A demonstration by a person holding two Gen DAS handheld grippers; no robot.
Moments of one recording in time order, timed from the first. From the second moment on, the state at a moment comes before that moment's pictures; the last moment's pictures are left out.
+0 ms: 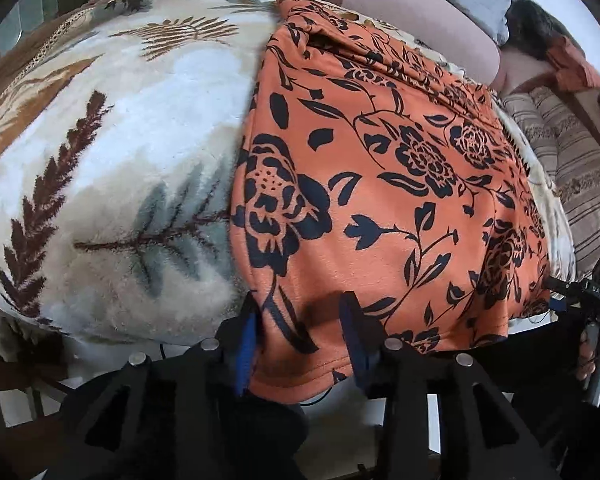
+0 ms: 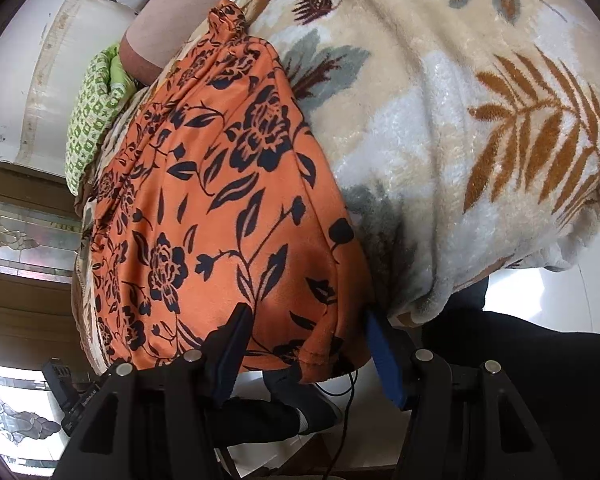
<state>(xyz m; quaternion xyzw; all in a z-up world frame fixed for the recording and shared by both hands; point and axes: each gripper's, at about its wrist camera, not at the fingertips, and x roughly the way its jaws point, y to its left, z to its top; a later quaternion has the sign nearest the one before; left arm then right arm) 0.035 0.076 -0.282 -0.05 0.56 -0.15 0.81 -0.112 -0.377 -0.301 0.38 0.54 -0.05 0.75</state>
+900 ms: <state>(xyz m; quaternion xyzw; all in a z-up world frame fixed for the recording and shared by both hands) 0.042 0.095 -0.257 -0.15 0.54 -0.20 0.81 -0.130 -0.421 -0.236 0.37 0.44 -0.11 0.81</state>
